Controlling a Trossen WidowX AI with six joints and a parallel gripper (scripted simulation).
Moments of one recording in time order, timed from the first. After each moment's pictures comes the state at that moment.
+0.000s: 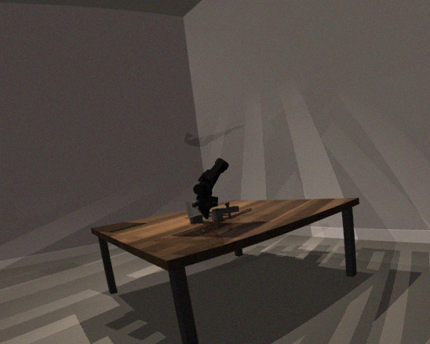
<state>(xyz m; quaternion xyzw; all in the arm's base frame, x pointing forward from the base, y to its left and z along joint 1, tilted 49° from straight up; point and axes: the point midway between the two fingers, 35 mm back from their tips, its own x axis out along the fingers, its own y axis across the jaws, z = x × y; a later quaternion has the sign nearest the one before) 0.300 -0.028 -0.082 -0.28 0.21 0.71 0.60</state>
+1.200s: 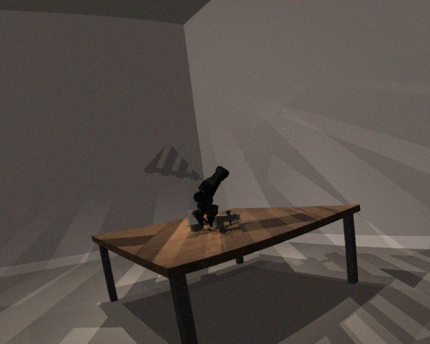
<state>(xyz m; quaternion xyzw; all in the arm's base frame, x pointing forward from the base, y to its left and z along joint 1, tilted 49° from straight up) 0.300 -0.030 -0.087 -0.29 0.21 0.71 0.60</state>
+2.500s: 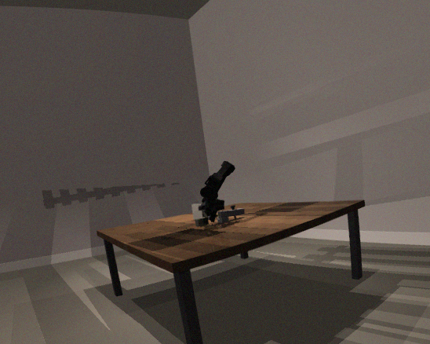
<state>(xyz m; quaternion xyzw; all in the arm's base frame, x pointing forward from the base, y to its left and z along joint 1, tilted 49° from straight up) 0.299 -0.022 -0.082 -0.29 0.21 0.71 0.60</state>
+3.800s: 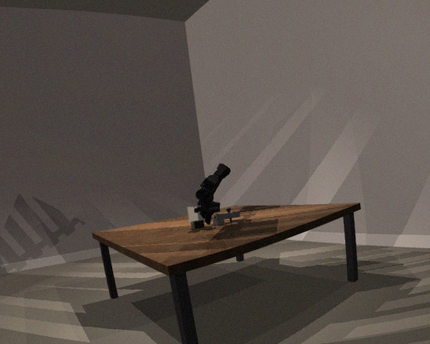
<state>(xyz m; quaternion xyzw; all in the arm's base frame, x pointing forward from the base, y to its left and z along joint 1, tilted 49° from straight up) 0.299 -0.024 -0.080 -0.28 0.21 0.71 0.60</state>
